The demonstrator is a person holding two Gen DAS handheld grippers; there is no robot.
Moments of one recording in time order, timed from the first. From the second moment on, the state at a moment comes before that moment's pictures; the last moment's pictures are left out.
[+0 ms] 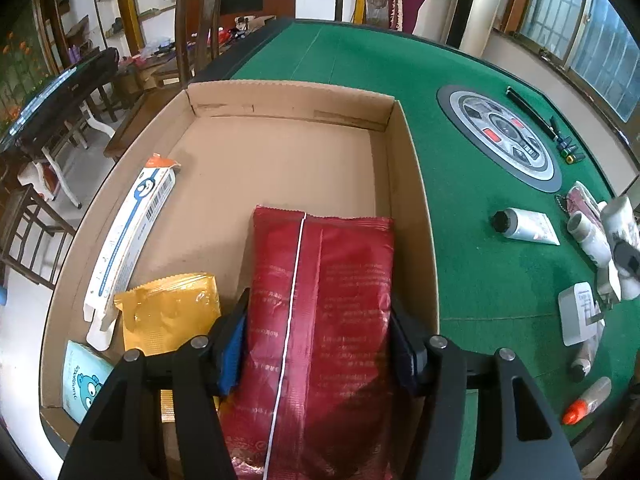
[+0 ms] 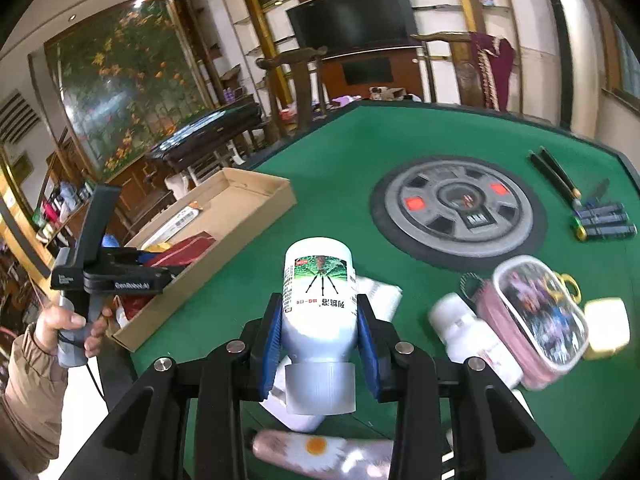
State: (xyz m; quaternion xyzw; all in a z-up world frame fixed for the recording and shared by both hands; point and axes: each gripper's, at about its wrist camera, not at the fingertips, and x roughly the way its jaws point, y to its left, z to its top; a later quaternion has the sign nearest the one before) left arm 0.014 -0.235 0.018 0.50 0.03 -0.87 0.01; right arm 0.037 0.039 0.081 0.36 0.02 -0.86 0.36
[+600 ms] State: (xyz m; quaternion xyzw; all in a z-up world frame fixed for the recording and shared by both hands) left arm 0.016 -0.237 0.019 0.49 0.05 -0.87 0.00; right arm -0.008 -0.118 0.088 0.38 0.11 -0.79 0.47
